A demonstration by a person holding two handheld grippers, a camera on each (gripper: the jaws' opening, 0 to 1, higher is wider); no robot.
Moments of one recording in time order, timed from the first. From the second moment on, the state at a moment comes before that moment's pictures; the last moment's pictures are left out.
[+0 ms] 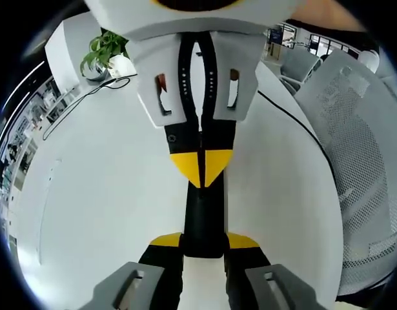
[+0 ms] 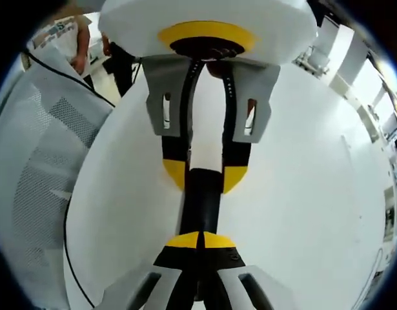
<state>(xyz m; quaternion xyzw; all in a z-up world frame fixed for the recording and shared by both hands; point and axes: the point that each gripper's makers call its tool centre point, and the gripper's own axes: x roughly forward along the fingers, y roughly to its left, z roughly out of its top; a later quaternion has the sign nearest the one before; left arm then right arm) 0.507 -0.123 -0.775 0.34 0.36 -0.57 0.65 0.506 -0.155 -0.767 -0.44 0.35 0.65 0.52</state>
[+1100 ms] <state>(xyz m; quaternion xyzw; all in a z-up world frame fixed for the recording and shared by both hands) 0.508 -0.123 -0.775 0.35 0.36 -0.57 0.65 0.515 -0.148 -0.742 -0.43 0.30 0.65 0.55</state>
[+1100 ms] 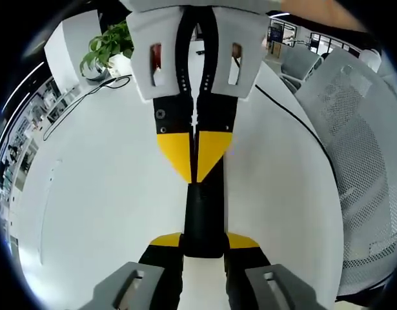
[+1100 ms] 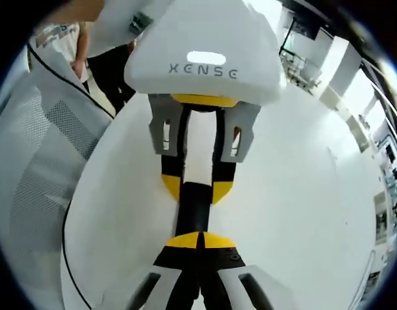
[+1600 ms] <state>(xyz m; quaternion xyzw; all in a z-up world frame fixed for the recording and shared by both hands) 0.507 -0.124 -0.776 0.35 0.36 -0.57 0.65 0.516 -0.142 -0.741 -0.43 0.30 0.65 0.55</state>
